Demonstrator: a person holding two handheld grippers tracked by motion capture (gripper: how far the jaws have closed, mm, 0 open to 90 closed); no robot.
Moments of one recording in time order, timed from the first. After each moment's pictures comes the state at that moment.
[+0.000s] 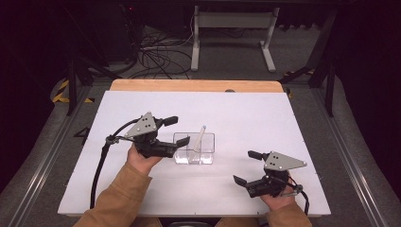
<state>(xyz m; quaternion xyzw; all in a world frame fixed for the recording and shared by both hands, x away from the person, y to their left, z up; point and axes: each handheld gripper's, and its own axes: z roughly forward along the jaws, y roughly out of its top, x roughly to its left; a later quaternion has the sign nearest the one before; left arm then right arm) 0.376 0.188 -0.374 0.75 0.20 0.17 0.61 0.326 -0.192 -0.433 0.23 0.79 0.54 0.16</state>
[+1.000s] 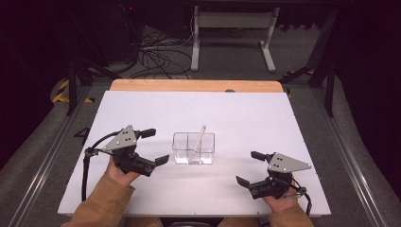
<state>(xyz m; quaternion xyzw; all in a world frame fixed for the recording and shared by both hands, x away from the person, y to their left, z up) 0.341 0.240 -0.389 0.78 0.22 0.16 0.56 0.322 -0.198 -0.432 0.23 0.78 0.55 0.17</state>
